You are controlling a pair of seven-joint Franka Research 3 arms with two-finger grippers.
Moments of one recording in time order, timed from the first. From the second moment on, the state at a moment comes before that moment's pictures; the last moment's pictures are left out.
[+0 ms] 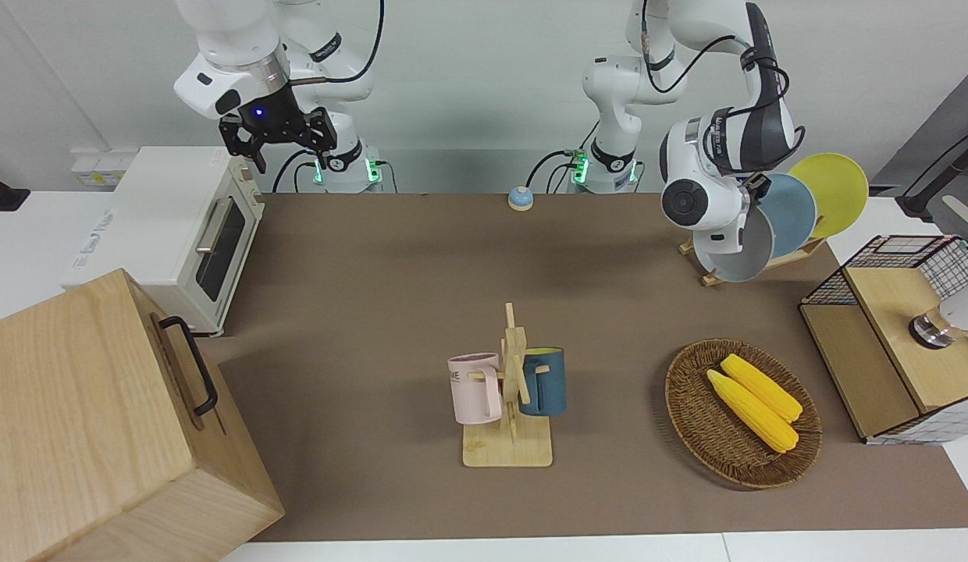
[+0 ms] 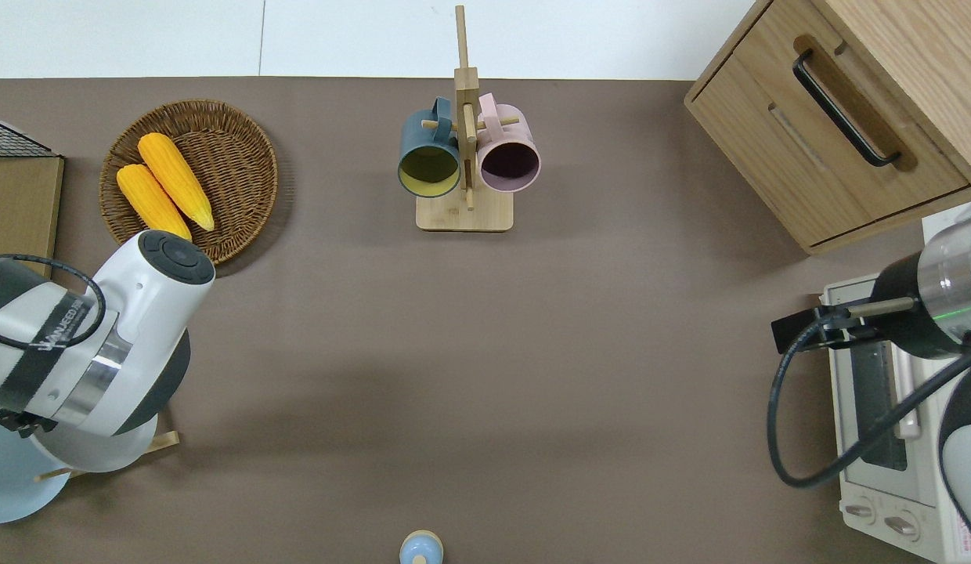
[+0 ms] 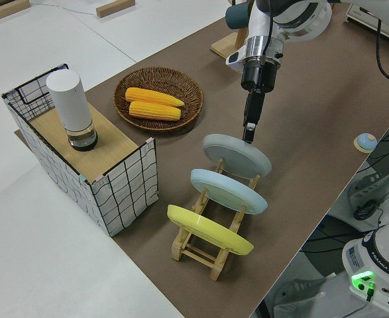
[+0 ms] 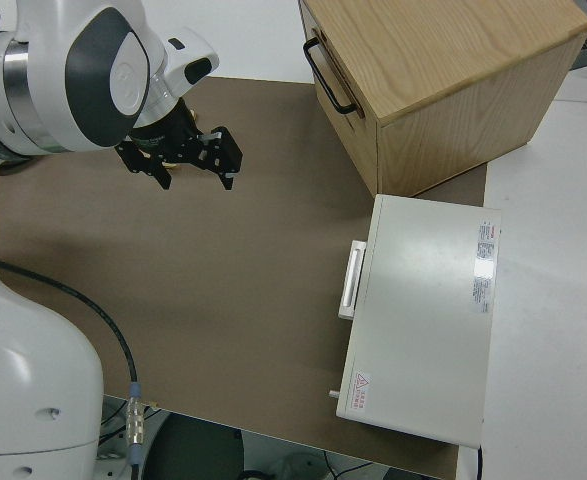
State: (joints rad) left arm -0.13 0.08 -0.02 -2.02 0.76 1.36 -0.76; right arm -0.09 -0.02 0.23 -1.50 0.00 1.36 0.06
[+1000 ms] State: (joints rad) left arm -0.13 0.06 -0.04 -1.87 0.46 1.48 -0.76; right arm -0.09 -0.02 0.23 -1.50 0.00 1.36 0.06
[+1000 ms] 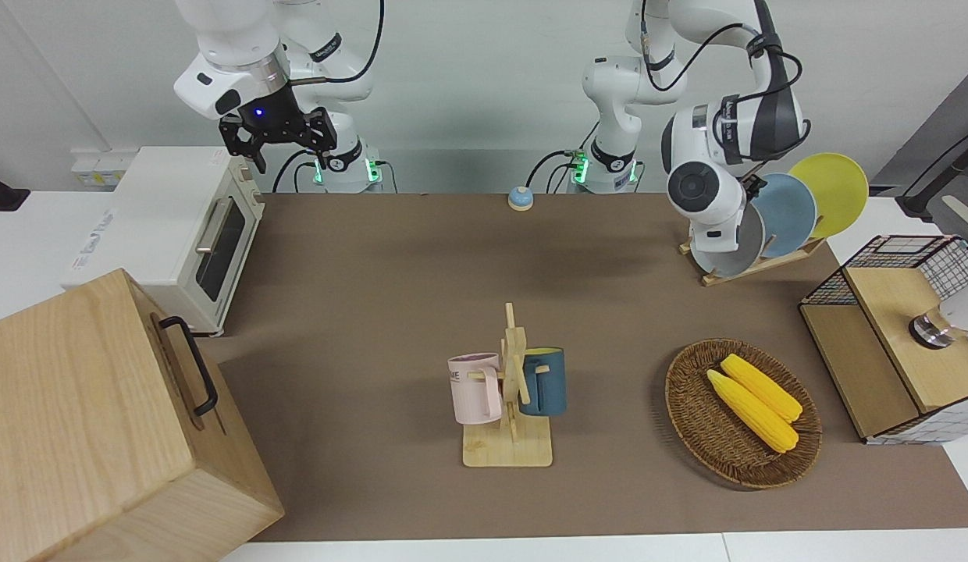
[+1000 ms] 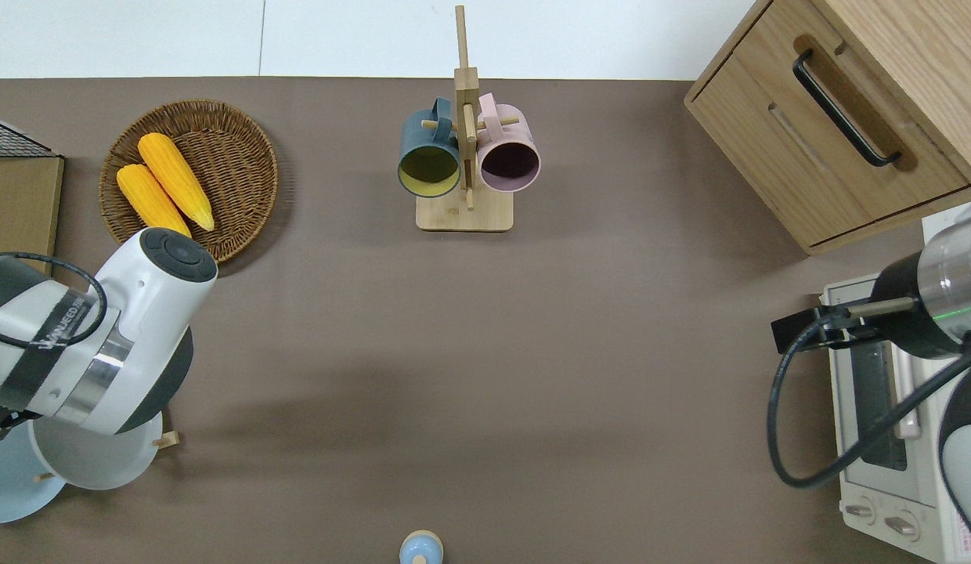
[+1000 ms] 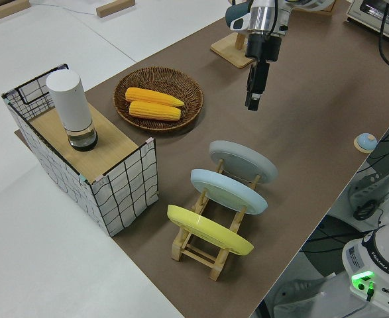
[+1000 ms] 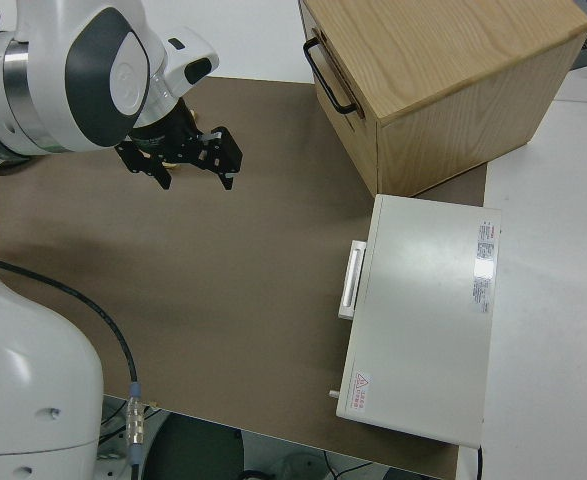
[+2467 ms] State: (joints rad) left arm -0.11 -0.10 0.07 -1.73 -0.03 1.56 0.00; right arm -0.09 -0.02 0.23 -1.50 0.00 1.36 0.06
